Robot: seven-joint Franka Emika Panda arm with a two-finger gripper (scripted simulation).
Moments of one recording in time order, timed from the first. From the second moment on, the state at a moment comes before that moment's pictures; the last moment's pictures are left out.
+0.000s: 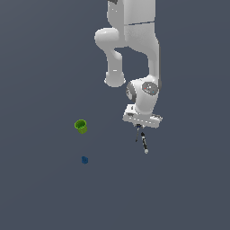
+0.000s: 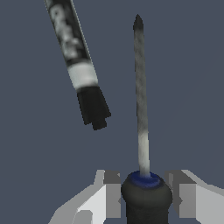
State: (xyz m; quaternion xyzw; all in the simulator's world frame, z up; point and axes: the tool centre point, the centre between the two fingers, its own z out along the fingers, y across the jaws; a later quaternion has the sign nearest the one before) arm -0.083 0.144 0.017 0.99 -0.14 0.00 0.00
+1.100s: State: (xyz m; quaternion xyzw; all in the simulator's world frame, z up) arm -0.090 0.120 0.142 0.99 -0.14 0.00 0.00
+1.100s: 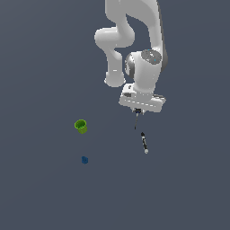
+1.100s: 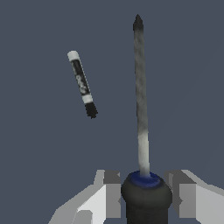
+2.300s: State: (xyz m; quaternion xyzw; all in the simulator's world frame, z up) arm -0.095 0.085 0.337 0.99 -0.14 0.00 0.00
